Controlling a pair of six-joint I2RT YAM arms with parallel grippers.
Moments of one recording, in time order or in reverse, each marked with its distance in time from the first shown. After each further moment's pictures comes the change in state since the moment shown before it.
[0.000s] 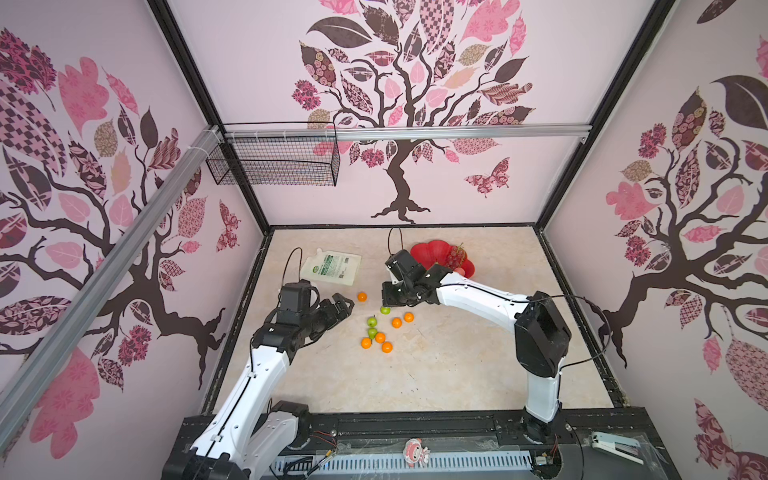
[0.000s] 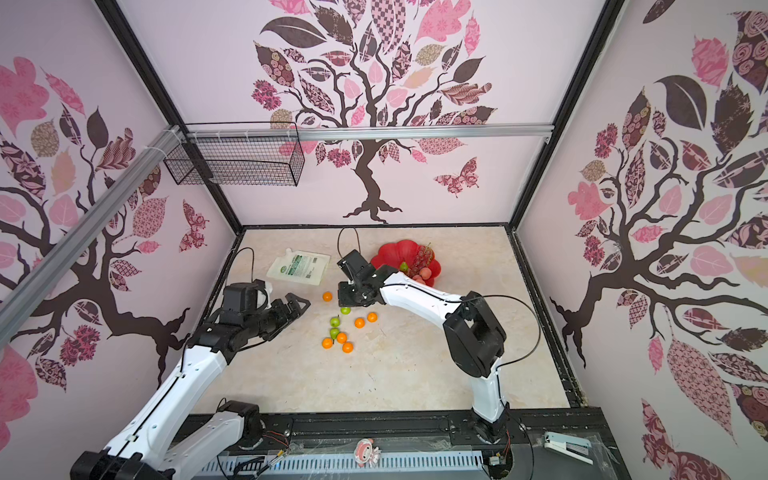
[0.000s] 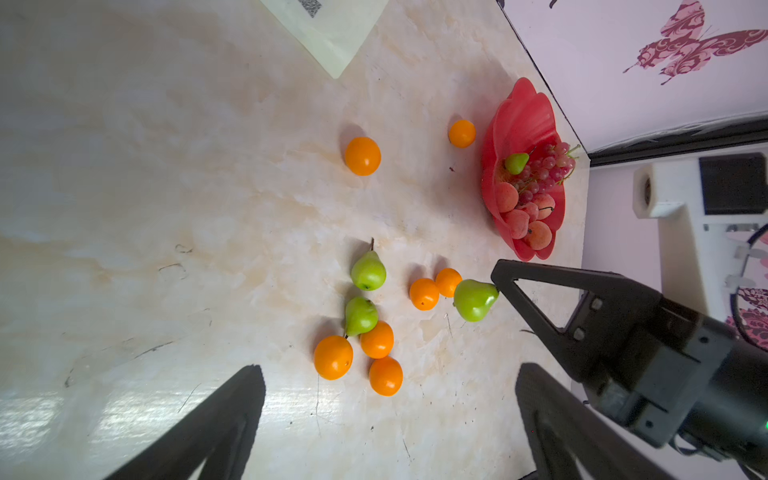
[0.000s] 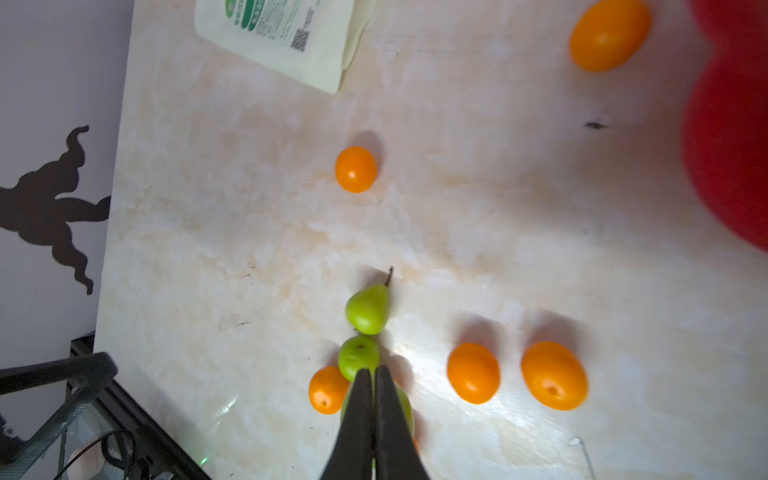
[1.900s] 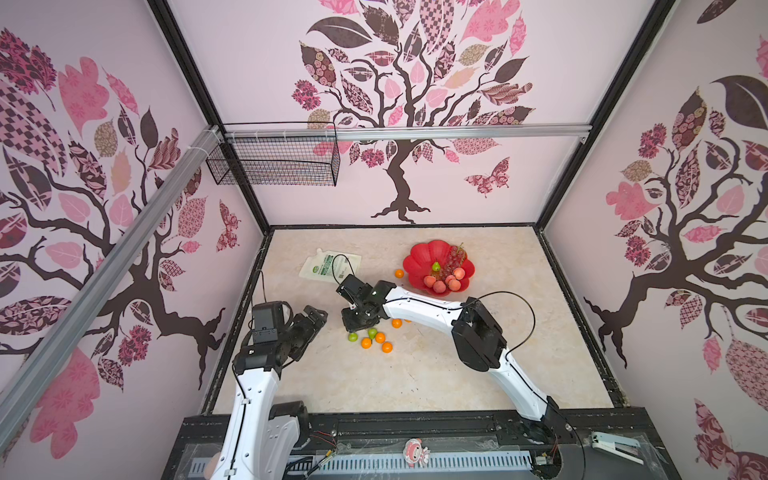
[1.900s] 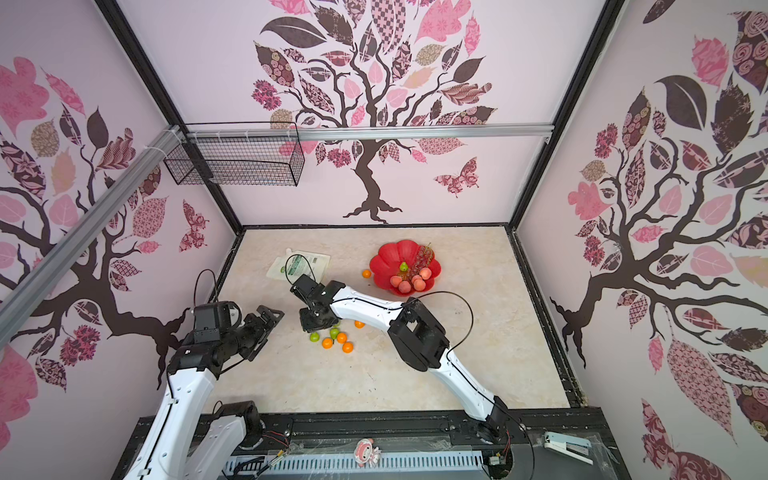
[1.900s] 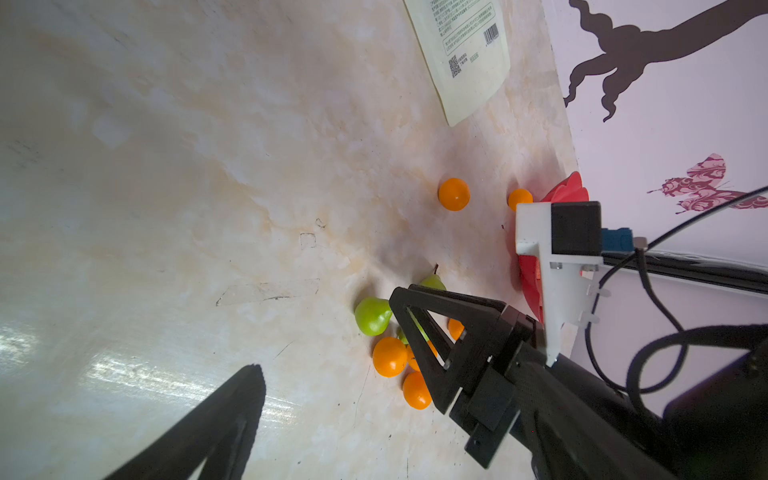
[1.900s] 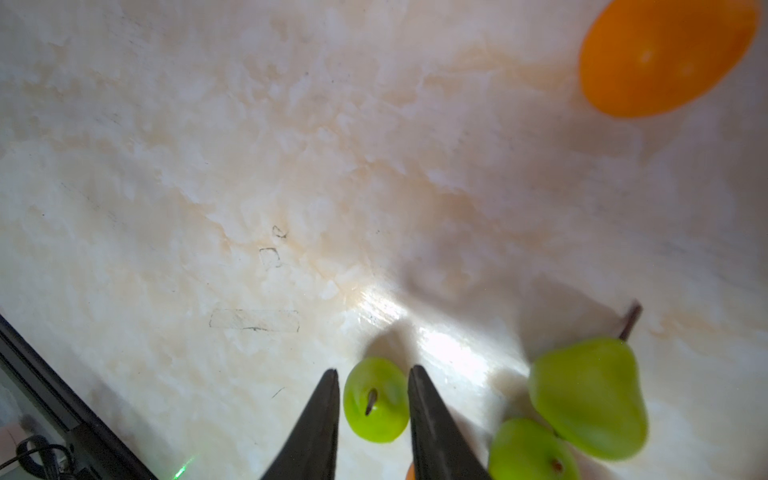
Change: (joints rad) left arm 0.320 -0.196 -0.119 -0.163 0.062 -0.052; right arm 0.218 0.472 0.520 -0.208 -0.020 -0.005
